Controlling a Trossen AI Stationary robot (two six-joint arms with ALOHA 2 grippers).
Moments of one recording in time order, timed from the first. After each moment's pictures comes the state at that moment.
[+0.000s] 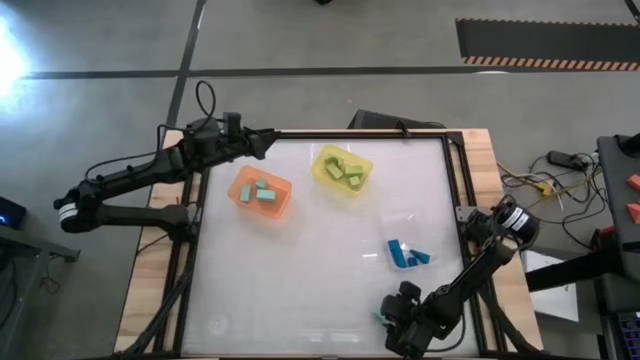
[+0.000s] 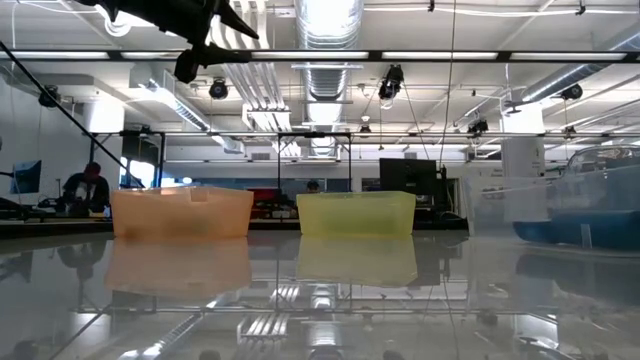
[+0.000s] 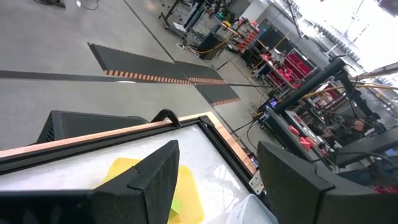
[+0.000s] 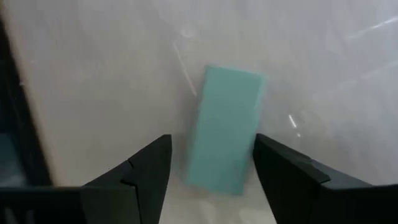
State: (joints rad) left arm 0.46 0.95 0.86 -0.02 -0.09 -0.70; right arm 0.87 1.89 1.11 -0.48 0.29 1.24
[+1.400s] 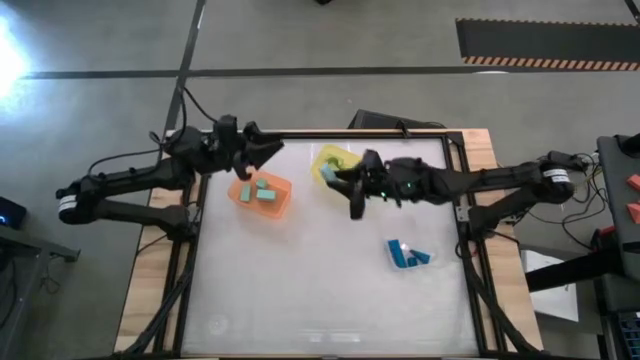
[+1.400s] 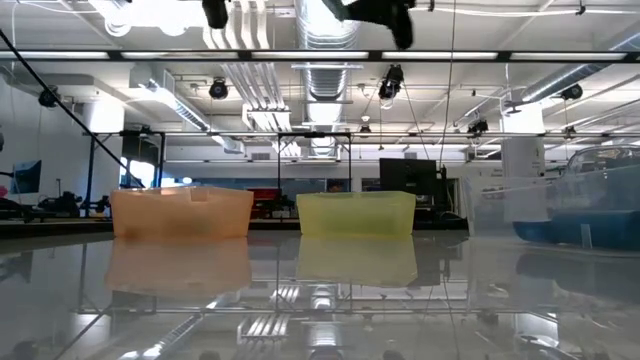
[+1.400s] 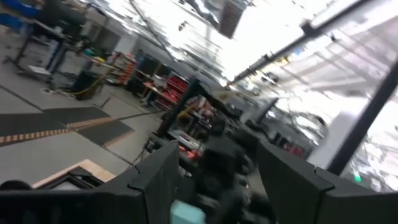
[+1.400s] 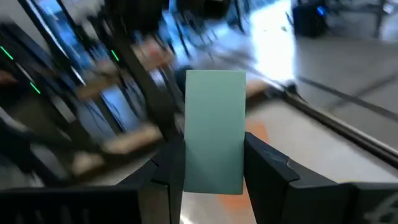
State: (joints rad) left arm 0.29 0.95 0.86 0.41 0.11 -0.59; right arm -0.01 1.36 1.06 0.13 0.20 0.35
